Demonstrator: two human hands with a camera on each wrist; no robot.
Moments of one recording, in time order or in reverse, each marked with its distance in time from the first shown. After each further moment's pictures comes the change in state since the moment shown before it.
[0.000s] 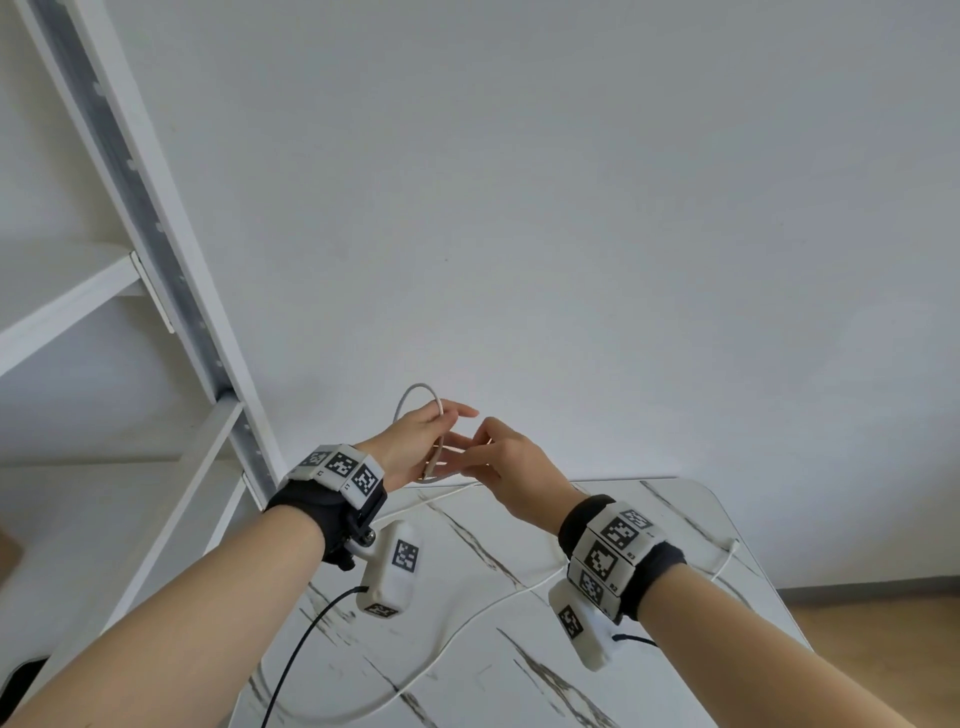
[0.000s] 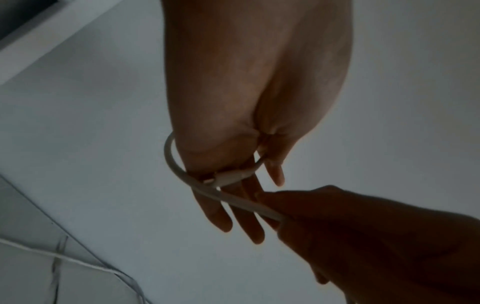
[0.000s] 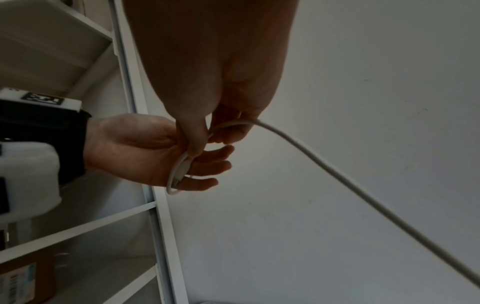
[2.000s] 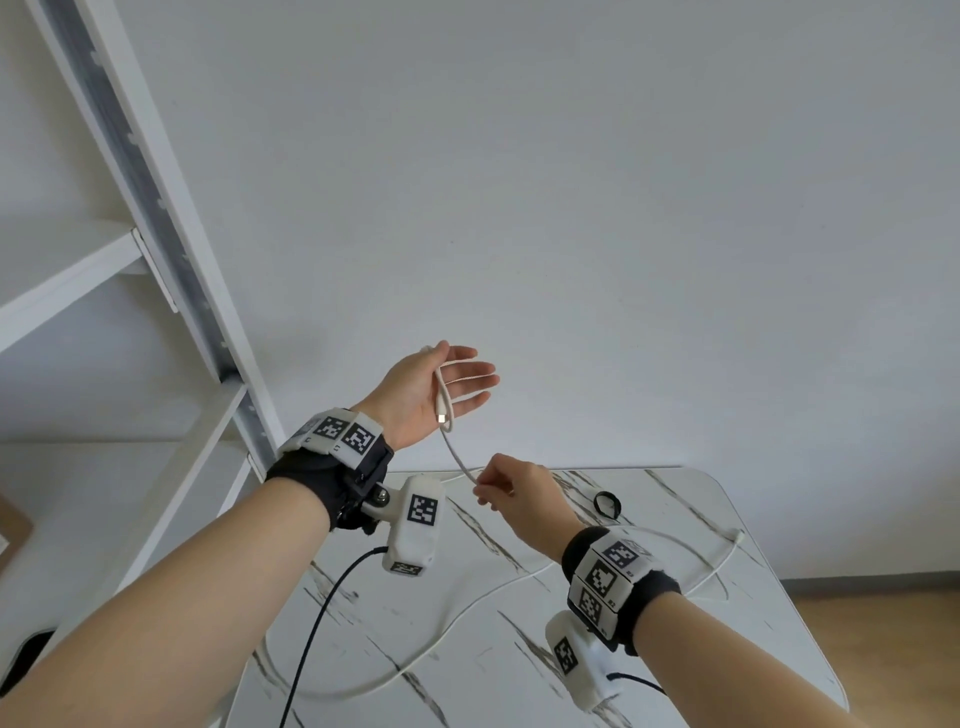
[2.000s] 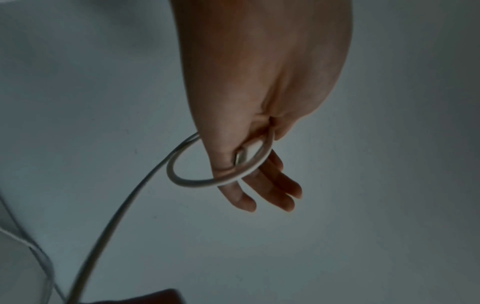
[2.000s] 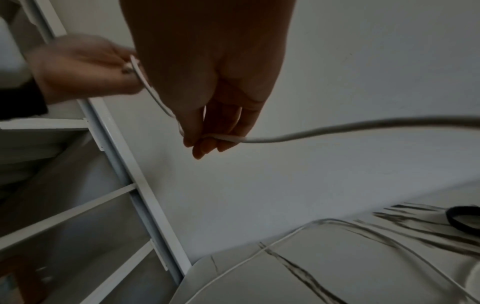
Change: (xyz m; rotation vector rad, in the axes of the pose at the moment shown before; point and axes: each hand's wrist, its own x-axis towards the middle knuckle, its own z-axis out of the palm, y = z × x) left_hand -0.010 0.040 0.011 -0.557 0.025 0.103; right_hand -0.027 0.020 0.034 0.285 0.012 0.368
